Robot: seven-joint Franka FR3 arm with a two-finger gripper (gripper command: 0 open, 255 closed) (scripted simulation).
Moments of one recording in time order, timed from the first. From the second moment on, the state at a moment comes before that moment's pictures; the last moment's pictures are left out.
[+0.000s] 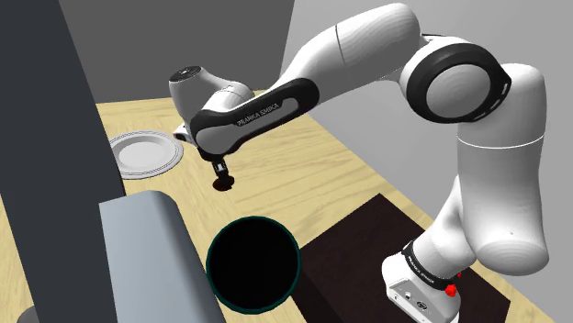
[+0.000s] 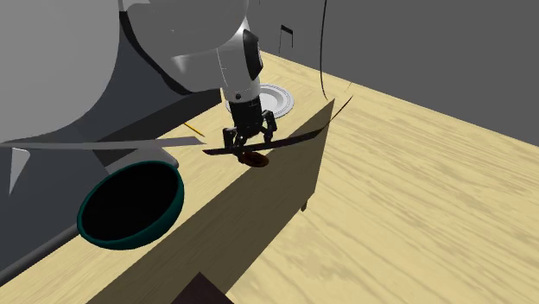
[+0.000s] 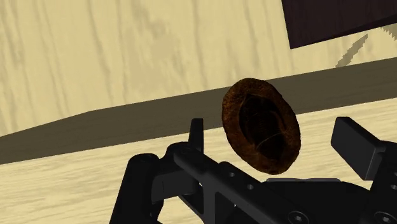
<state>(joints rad) 0.51 0.61 0.10 -1.65 -0.24 2.02 -0.63</state>
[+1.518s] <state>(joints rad) 0.51 0.62 0.09 -1.67 -0.25 2.06 -0.62</state>
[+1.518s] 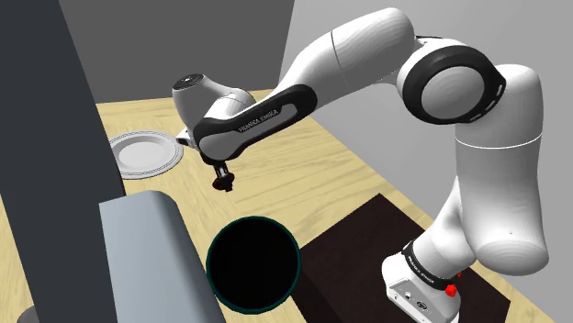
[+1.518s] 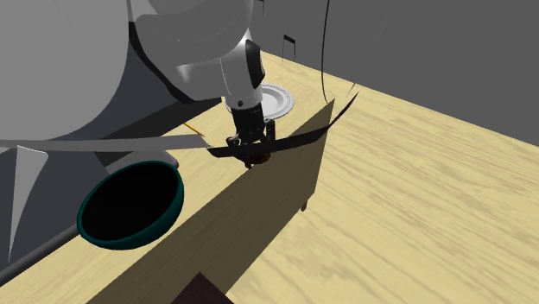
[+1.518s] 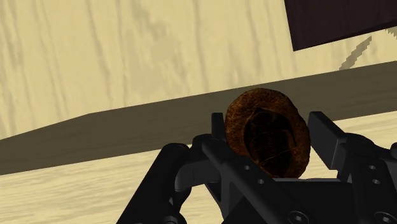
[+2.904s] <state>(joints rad) 0.51 0.48 0.11 -1.61 -0.22 1.85 -0.67</state>
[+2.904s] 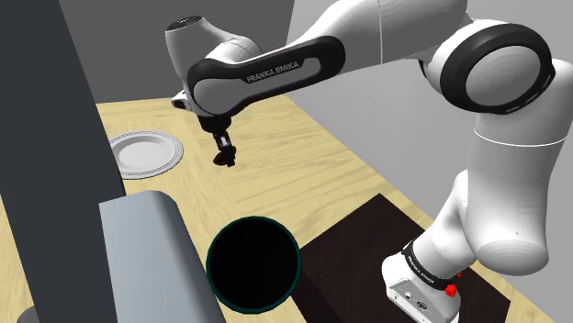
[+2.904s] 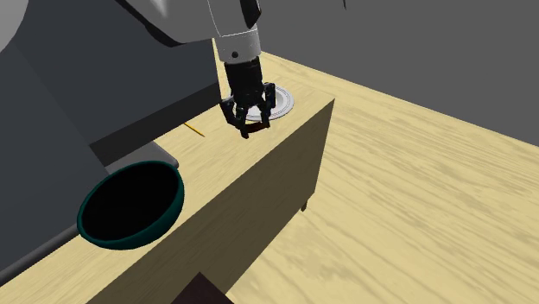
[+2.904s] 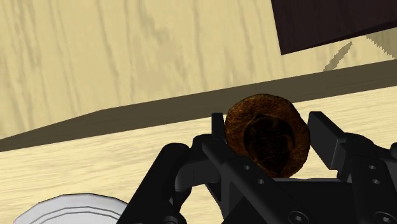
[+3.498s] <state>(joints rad) 0.51 0.44 0.11 -1.55 -0.21 1.76 -0.68</state>
